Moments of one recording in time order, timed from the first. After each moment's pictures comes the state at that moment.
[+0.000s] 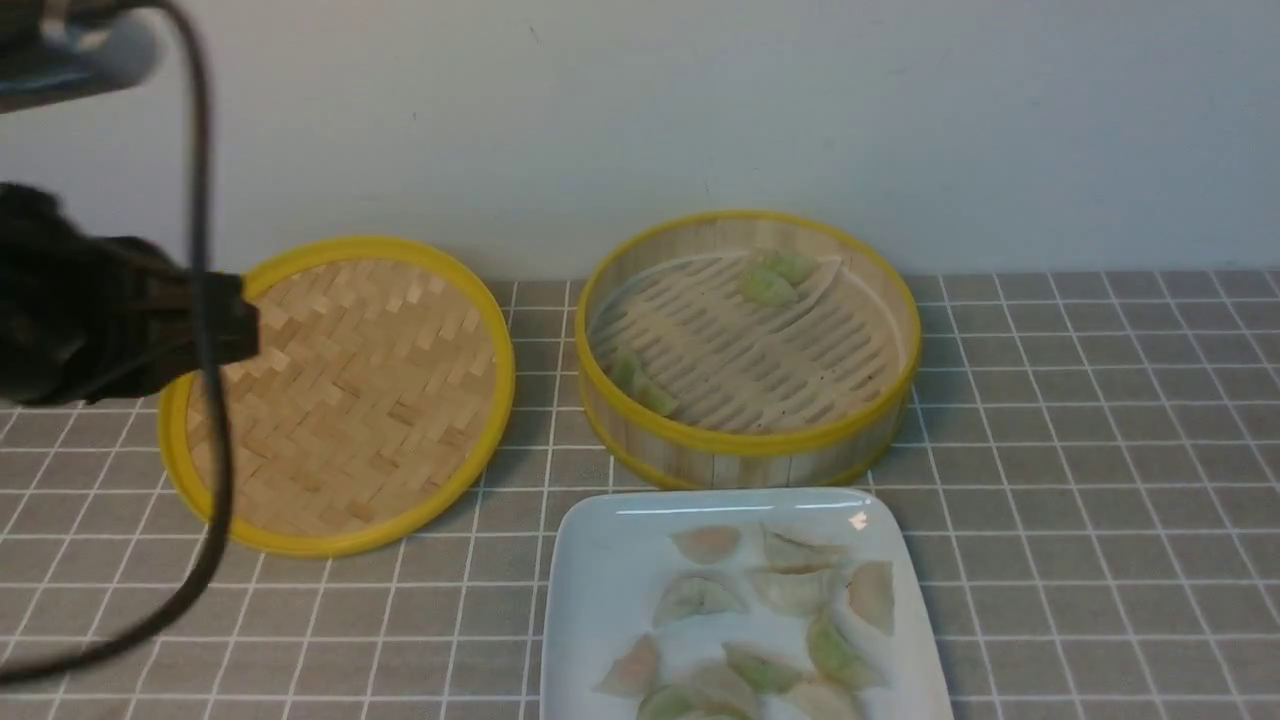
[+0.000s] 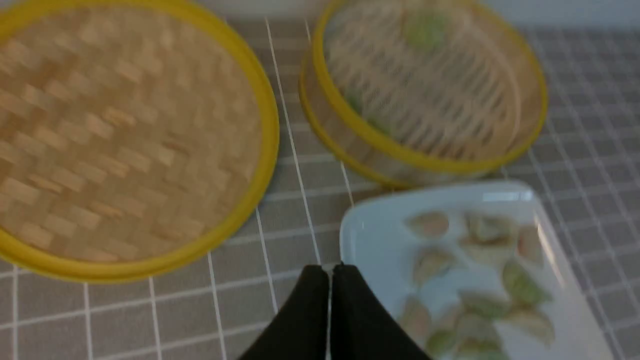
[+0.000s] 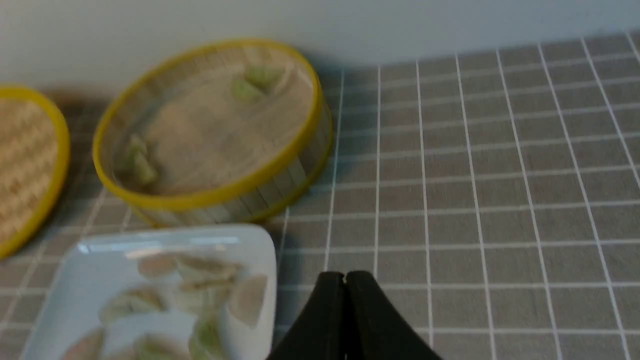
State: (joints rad) right arm 0.00 0.67 -0.82 0.21 0.98 0.03; left arm -0.12 1.19 -1.15 -0.40 0.98 0.16
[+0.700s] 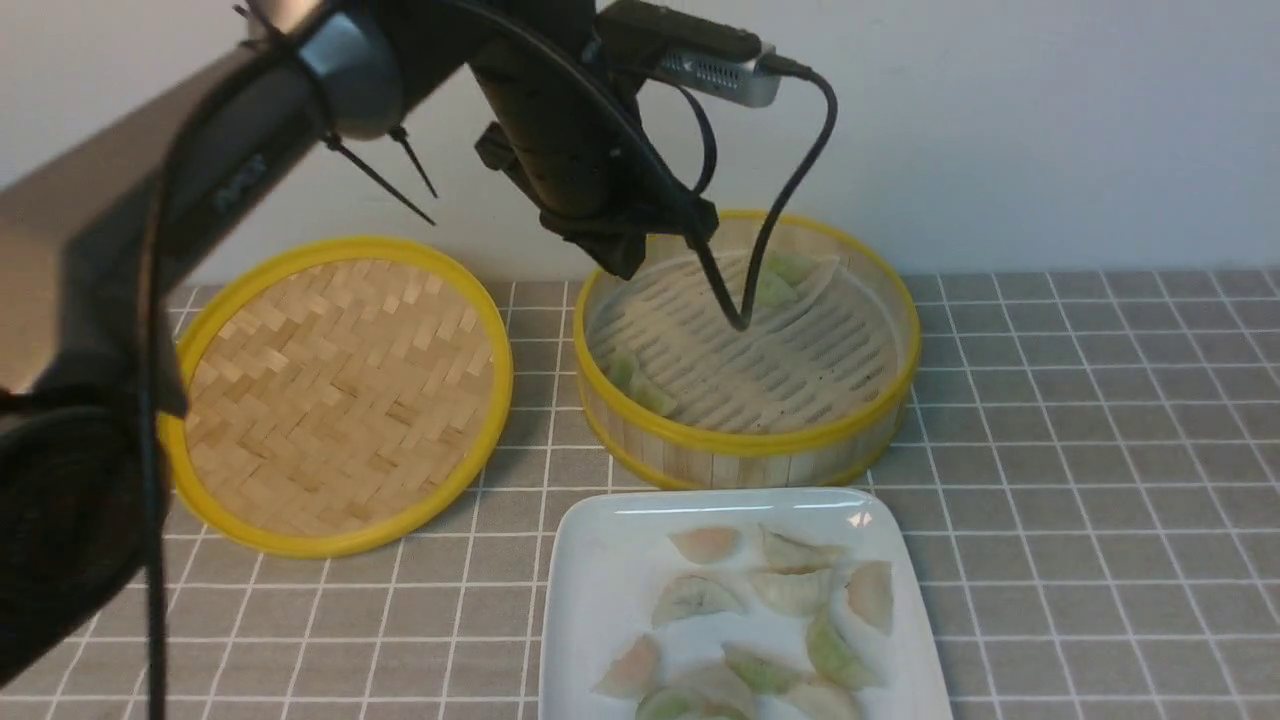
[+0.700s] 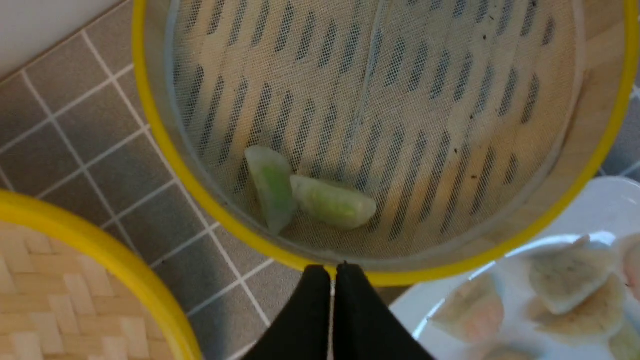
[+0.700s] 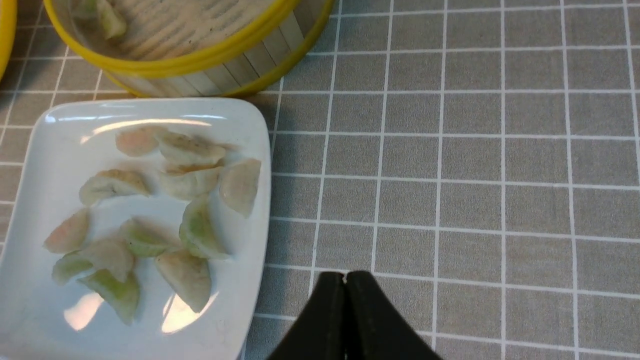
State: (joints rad) right arm 0.00 0.83 -0.88 0.24 1.12 -0.01; left arm -0.49 2.15 -2.15 -0.06 1.23 0.07
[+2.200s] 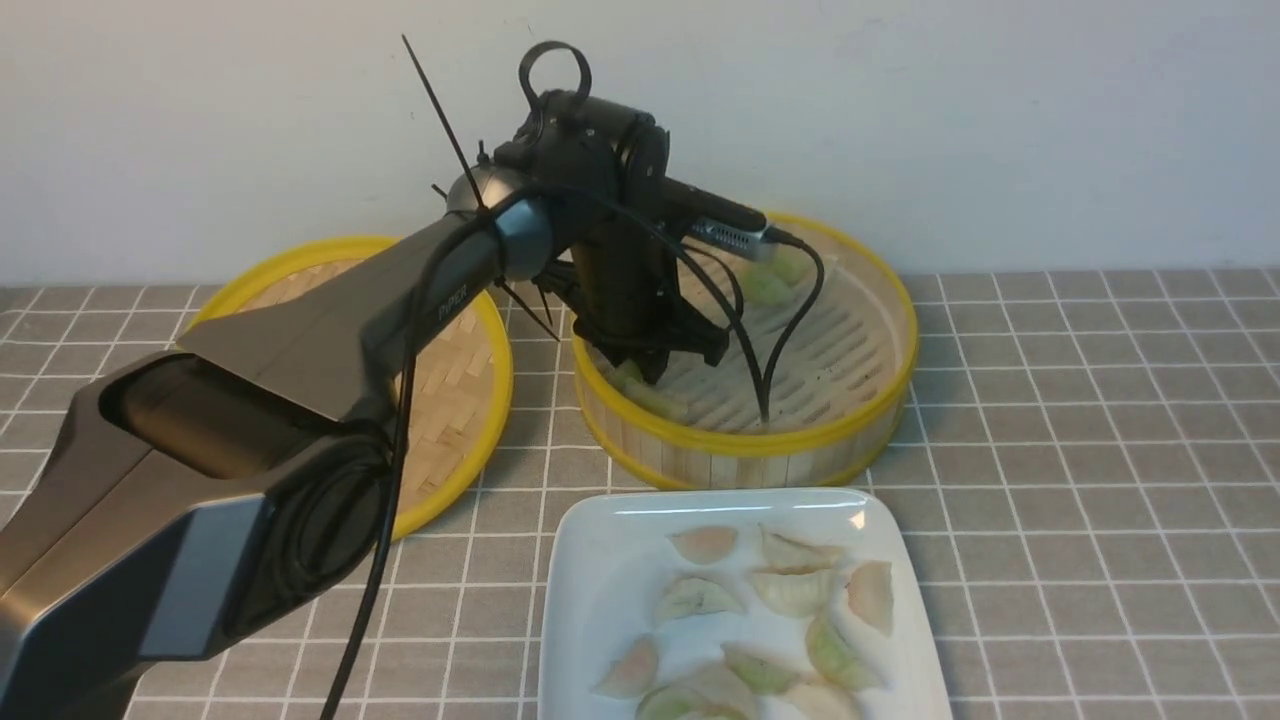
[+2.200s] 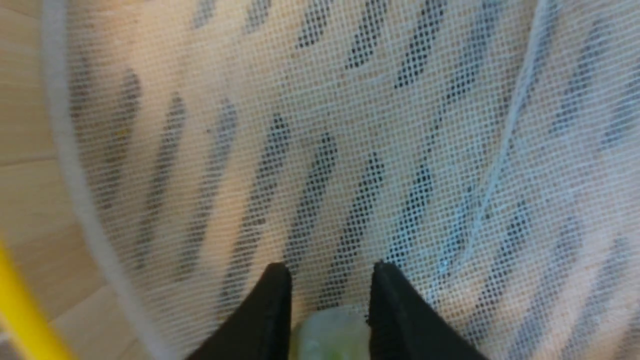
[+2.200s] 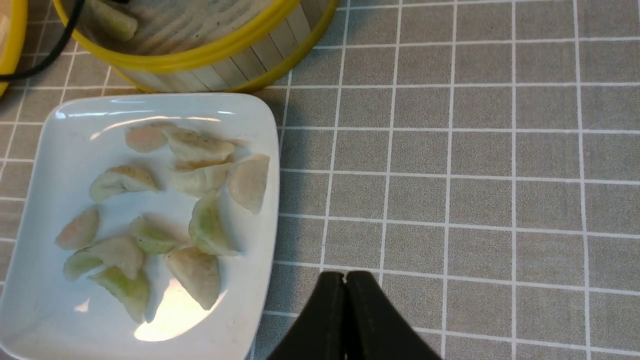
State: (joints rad) right arm 0.00 0.83 -0.88 0.26 1.12 -0.02; left arm -0.49 2.47 -2.32 0.01 1.17 0.02
